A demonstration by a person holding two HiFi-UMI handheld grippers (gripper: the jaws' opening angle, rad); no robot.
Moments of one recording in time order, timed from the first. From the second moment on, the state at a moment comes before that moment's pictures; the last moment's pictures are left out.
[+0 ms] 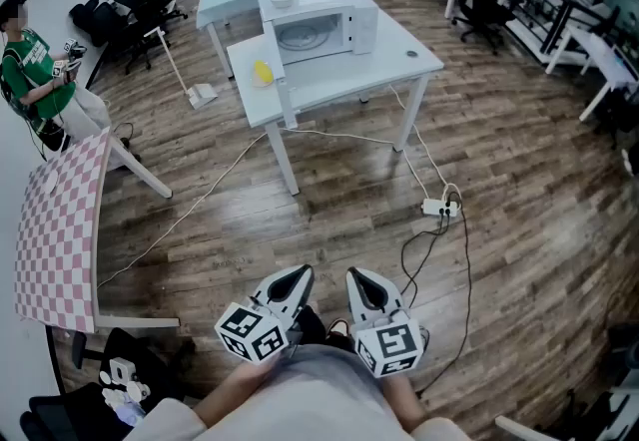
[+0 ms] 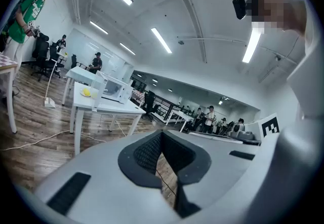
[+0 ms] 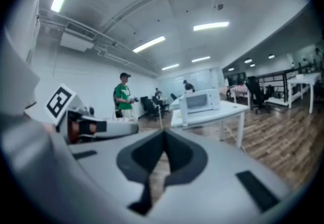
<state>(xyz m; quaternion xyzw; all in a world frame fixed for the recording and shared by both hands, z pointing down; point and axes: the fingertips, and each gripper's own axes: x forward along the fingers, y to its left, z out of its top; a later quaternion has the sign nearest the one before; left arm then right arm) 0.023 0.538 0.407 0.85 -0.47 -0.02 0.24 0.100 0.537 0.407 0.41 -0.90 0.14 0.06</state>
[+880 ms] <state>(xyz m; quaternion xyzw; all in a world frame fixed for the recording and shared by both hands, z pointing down) 0.031 0.541 0.387 0.85 -0.49 -0.03 0.22 0.090 0.546 0.393 0.40 -0.90 0.16 0.04</state>
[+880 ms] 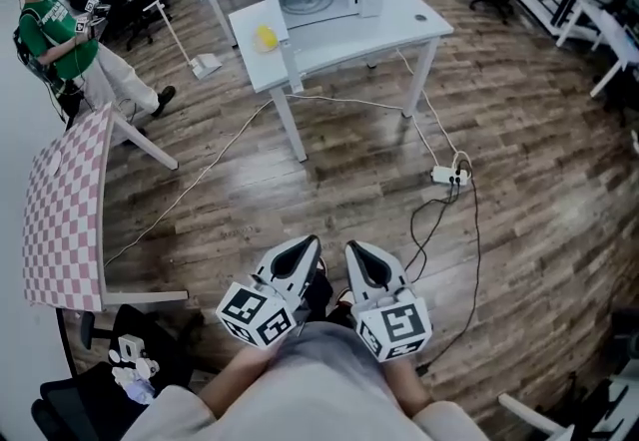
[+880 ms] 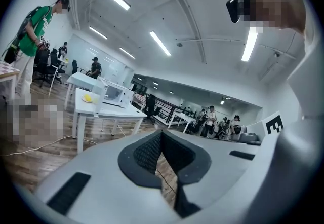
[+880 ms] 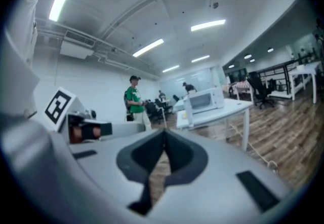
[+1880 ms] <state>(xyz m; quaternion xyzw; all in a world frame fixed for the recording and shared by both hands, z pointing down) -0.031 0.434 0.394 0.83 -0.49 -0.05 0.25 0.019 0.431 0.398 0.36 -0.91 0.18 0.09</state>
